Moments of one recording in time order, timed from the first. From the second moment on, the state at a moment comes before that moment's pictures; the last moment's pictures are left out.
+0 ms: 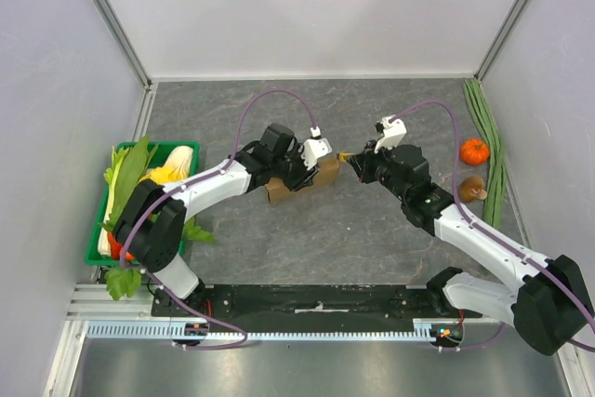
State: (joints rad) left arm -0.65 1.63 1.04 -0.17 0.34 0.41; right arm 0.57 1.09 0.66 0.16 0.02 0.32
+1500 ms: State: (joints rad) left arm -0.63 1.61 1.19 -0.27 0.50 0.27; right arm 0.51 1.19 1.08 -0.26 0.23 0.31
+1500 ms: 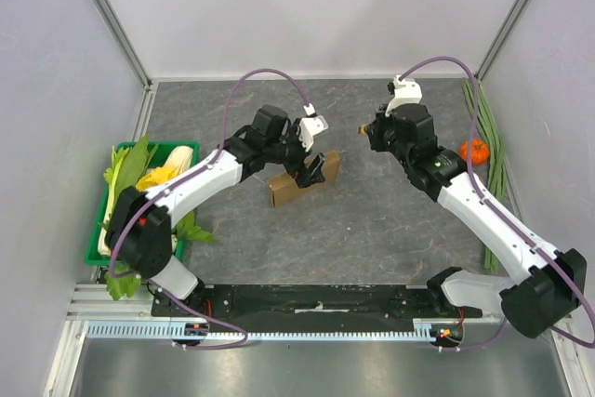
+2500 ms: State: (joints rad) left arm -0.60 1.25 1.04 -0.15 0.24 -0.11; right arm -0.15 2.04 1.00 0.58 -0.47 1.02
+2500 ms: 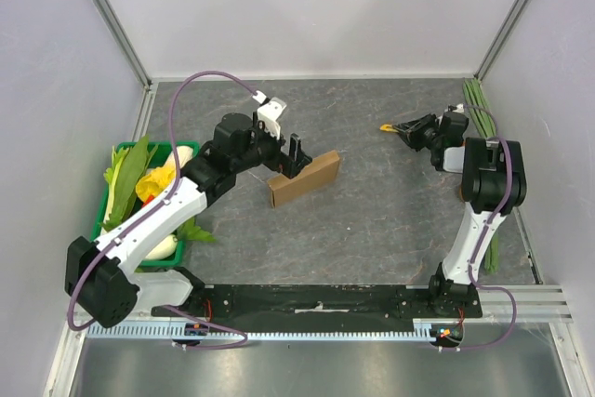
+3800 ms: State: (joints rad) left arm -0.81 1.16 0.69 -0.08 0.20 -0.41; right arm 0.31 1.67 1.22 -0.18 -0.23 0.46
